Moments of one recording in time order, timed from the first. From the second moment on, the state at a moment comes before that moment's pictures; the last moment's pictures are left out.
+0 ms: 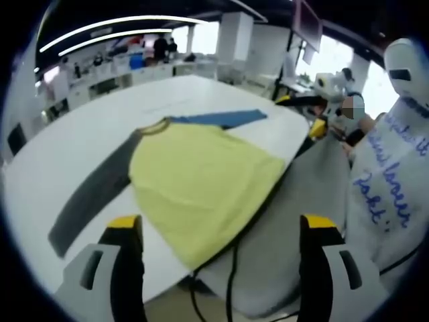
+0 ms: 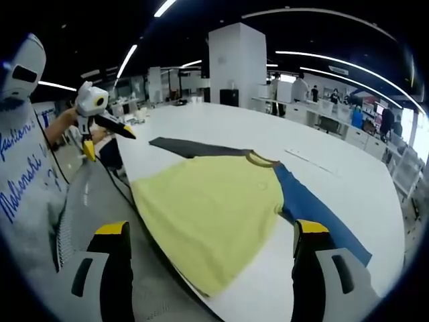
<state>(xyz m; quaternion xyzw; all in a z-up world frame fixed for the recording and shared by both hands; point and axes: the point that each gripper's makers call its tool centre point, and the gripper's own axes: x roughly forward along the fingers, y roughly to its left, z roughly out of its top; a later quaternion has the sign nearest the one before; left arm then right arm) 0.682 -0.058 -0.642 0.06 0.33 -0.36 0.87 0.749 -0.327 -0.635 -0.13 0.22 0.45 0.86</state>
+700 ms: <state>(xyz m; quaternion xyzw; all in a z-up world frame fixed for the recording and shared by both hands) 0.673 -0.067 -0.645 0.07 0.32 -0.39 0.86 0.748 -0.328 -0.637 -0.12 0.23 0.44 0.86</state>
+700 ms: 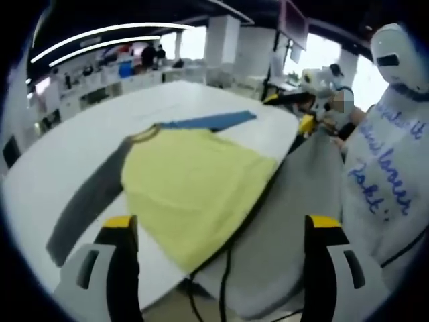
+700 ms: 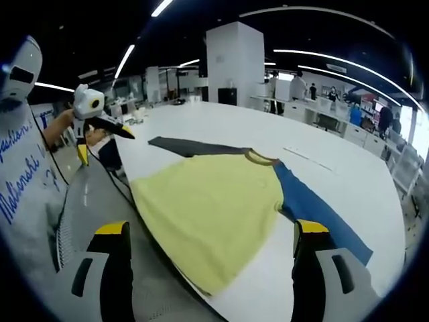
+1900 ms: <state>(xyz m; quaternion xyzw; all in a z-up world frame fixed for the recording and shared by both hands) 0.676 -0.058 -0.643 0.08 0.32 -0.37 0.87 0.754 -0.336 -0.630 -0.13 0.21 0.43 0.87</state>
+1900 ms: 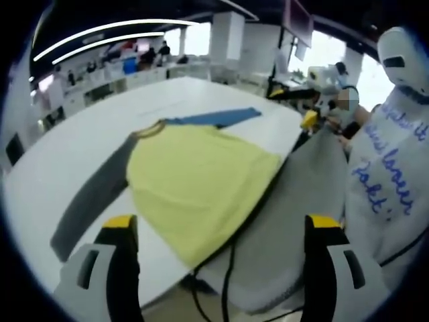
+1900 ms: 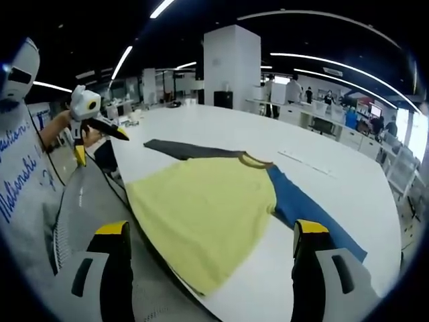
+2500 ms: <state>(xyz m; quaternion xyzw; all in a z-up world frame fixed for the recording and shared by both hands) 0.676 -0.058 -0.642 0.08 0.32 -0.37 0.87 0.757 -0.341 -0.632 -0.14 0.22 0.42 0.87</state>
